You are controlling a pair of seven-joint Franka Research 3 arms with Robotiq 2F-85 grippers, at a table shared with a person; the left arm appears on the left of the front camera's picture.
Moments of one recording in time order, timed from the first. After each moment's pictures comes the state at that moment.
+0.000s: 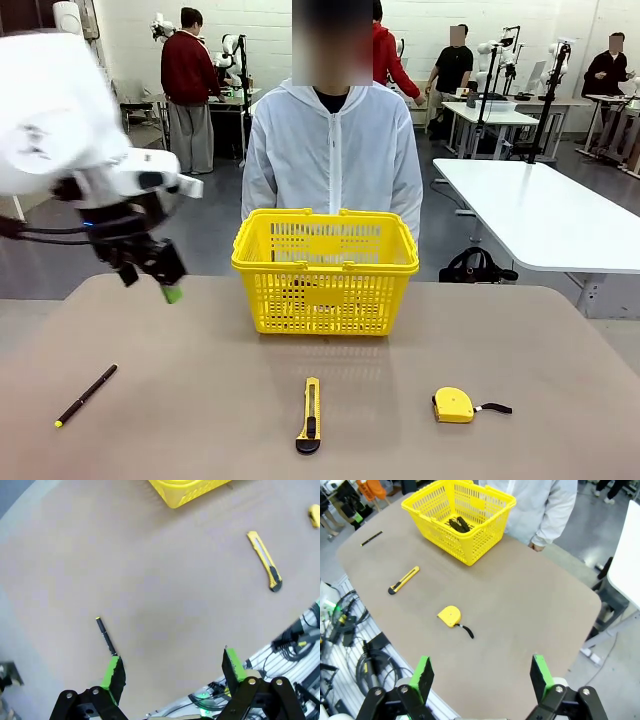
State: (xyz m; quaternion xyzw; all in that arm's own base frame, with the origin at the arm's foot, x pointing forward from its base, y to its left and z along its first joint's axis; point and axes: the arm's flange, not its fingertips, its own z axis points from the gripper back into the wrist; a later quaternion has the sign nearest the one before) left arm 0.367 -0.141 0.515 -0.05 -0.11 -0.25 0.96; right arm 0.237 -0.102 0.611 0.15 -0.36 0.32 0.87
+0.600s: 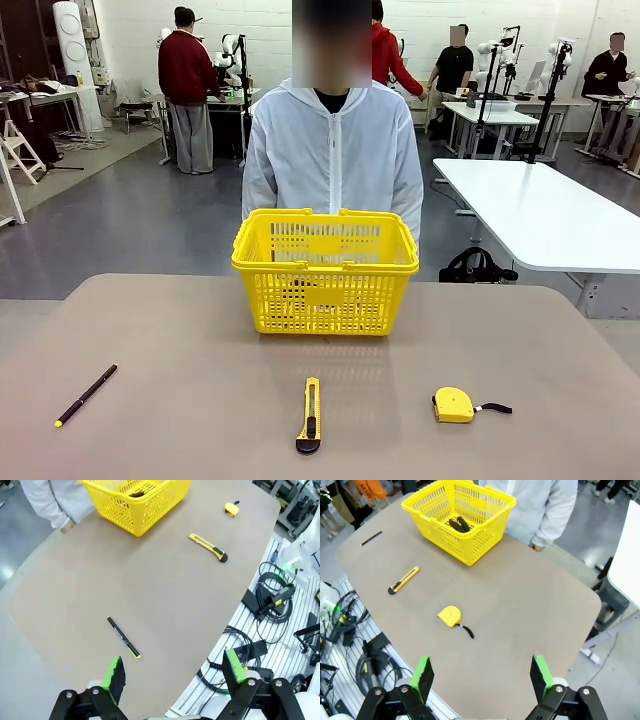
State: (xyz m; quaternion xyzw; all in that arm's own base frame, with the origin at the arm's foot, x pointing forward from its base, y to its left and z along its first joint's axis) left arm 0.245 0.068 0.566 -0.20 -0.27 -0.39 0.86; right arm 0.237 -0.102 0.611 0.15 -0.36 0.32 0.87
